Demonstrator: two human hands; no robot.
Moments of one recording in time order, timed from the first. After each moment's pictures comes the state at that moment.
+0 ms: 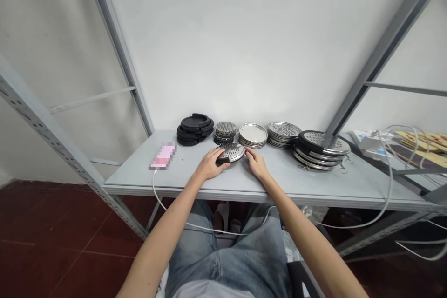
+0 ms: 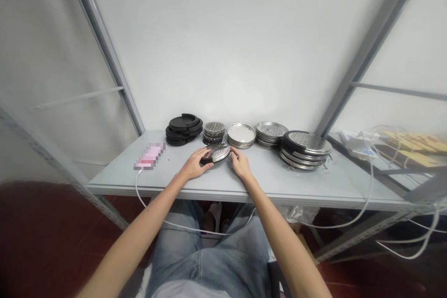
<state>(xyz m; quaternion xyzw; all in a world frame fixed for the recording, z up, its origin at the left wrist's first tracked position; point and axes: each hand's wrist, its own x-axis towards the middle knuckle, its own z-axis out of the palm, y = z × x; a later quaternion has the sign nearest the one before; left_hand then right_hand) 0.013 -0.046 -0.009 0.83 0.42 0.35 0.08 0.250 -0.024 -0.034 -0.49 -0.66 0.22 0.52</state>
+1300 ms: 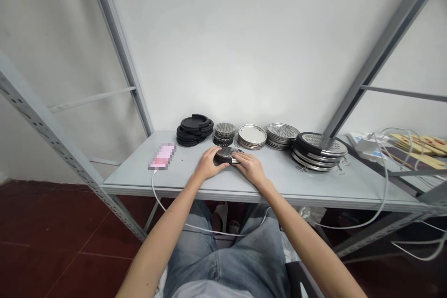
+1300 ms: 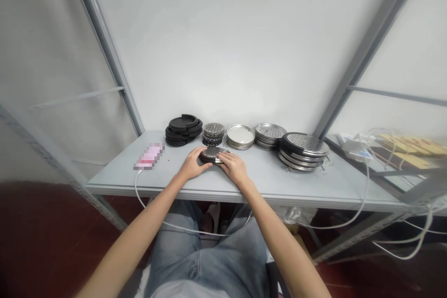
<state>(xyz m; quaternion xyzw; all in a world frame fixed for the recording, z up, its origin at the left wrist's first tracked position) 0.012 -0.048 -0.006 0.81 0.41 0.42 0.05 0.239 -0.052 -0.017 -0.38 -0.83 -0.04 0.40</state>
